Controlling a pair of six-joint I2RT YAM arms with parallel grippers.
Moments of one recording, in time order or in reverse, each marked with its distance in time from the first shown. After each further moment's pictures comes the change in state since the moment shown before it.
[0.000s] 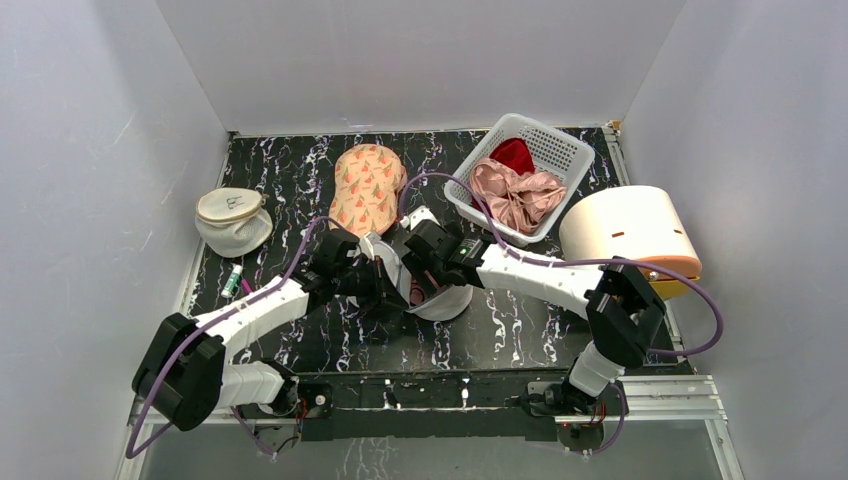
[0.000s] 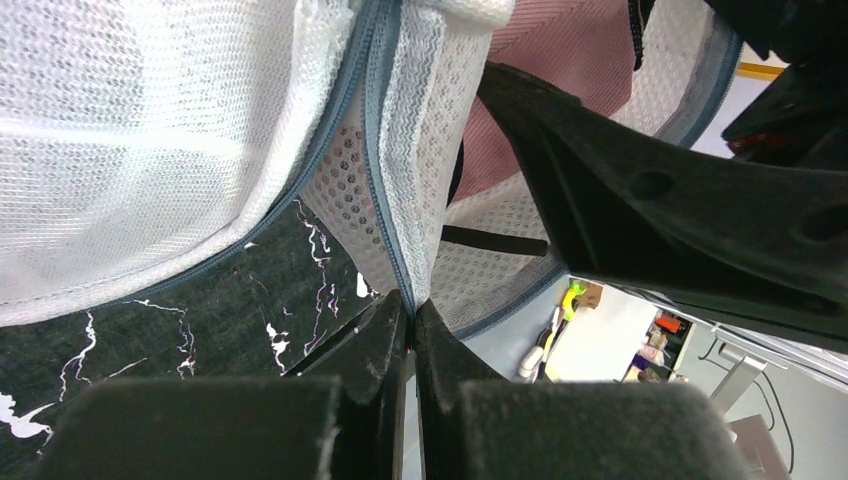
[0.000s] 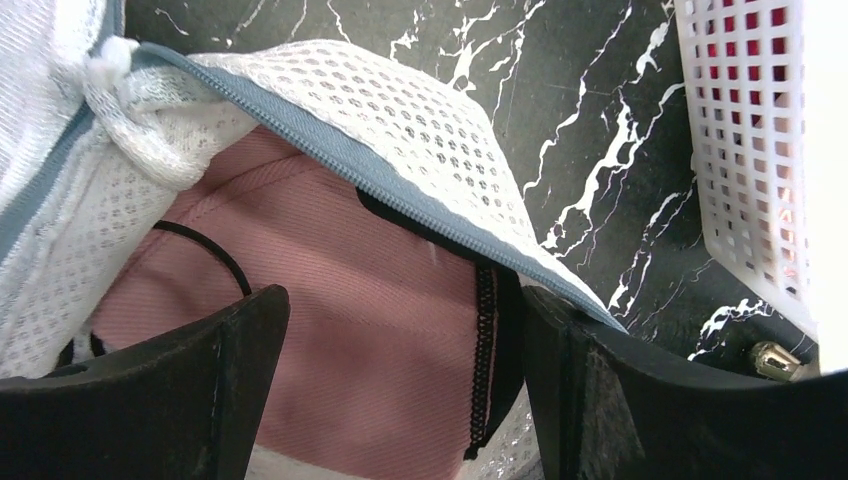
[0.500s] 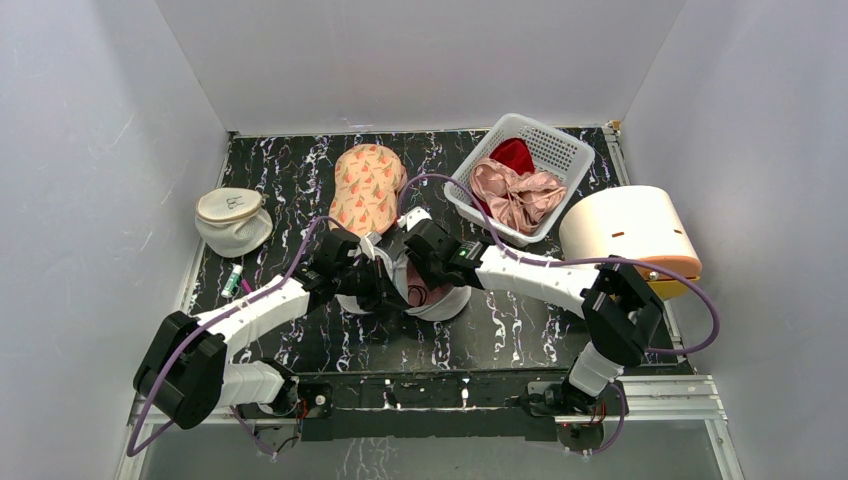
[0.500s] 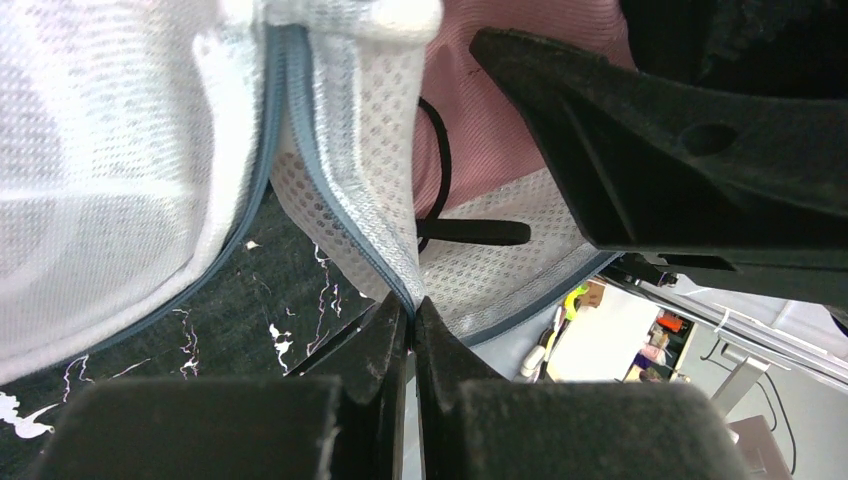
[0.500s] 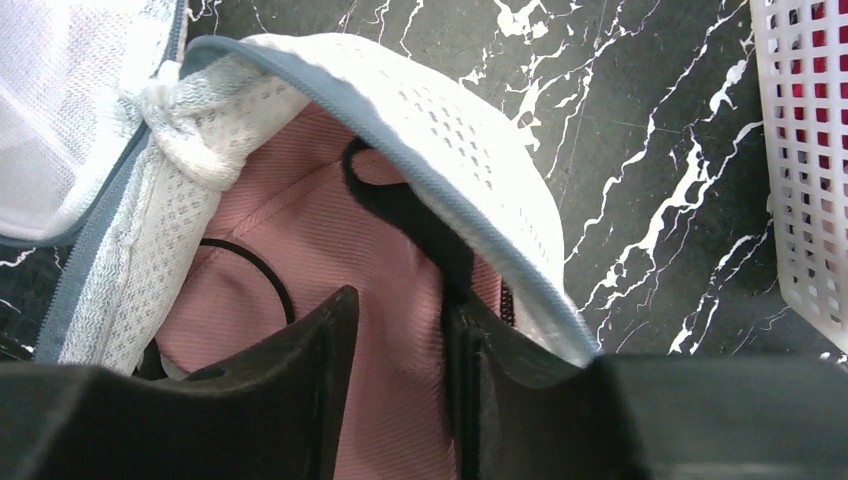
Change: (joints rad) left arm 0.000 0.017 0.009 -0.006 0.000 0.007; right arm 0.000 0.011 -0.041 0.105 -0.094 0.011
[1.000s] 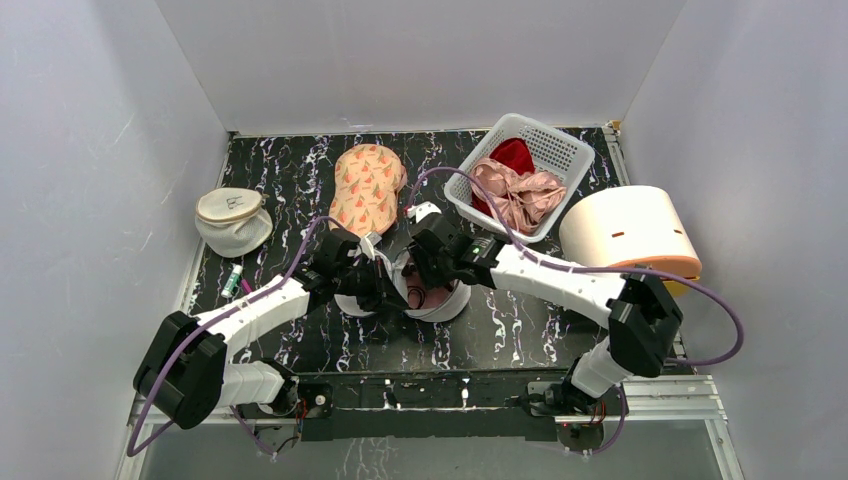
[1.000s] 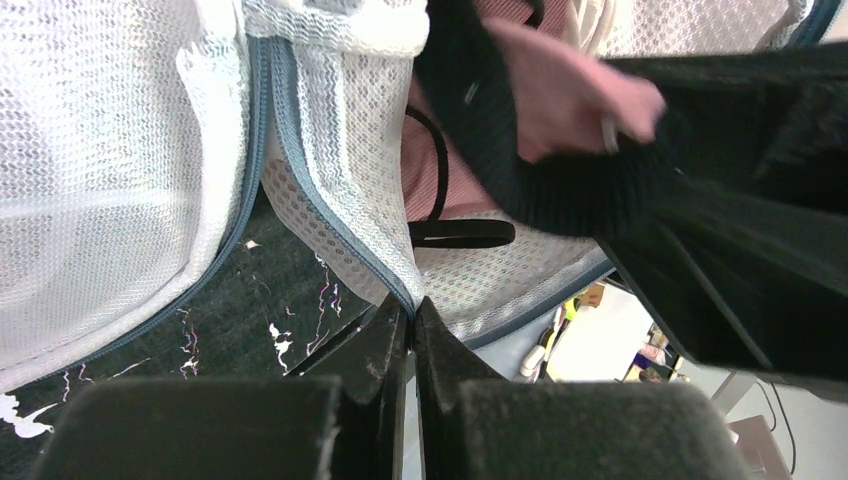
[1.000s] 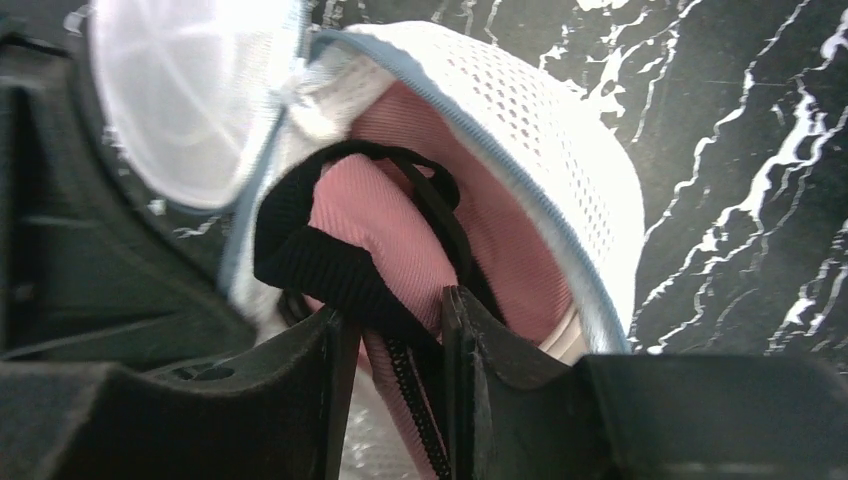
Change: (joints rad) left arm 0.000 0.000 0.000 -0.001 0.000 -0.001; right arm 0.000 -0.076 0.020 -0.052 -0.116 0.169
